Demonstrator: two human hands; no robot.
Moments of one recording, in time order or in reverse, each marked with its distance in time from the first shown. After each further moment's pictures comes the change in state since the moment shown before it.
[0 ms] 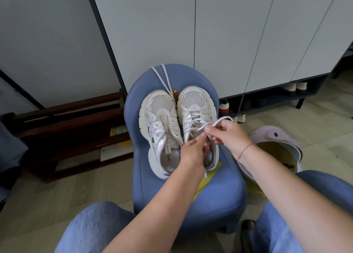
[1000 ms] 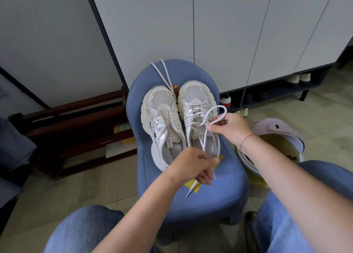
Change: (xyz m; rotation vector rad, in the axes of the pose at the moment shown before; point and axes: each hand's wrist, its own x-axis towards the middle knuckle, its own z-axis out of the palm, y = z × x) left_hand -0.048 0.019 -0.040 1.035 -0.420 0.032; right_hand 0.004 0.005 -0.010 -0.239 0.040 -0.044
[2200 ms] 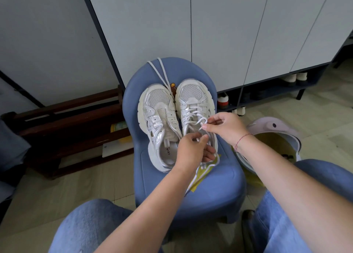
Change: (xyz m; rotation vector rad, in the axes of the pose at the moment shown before) left_hand 0.031 0.008 0.017 -0.447 0.342 0.062; right_hand -0.003 -0.002 0.004 0.010 -0.007 -0.032
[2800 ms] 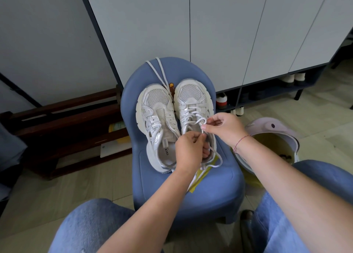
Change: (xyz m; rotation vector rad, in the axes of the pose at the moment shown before) left_hand 0.010 -0.006 0.005 0.131 0.134 0.138; right_hand -0.001 0.001 0.000 -0.009 0.011 -0.019
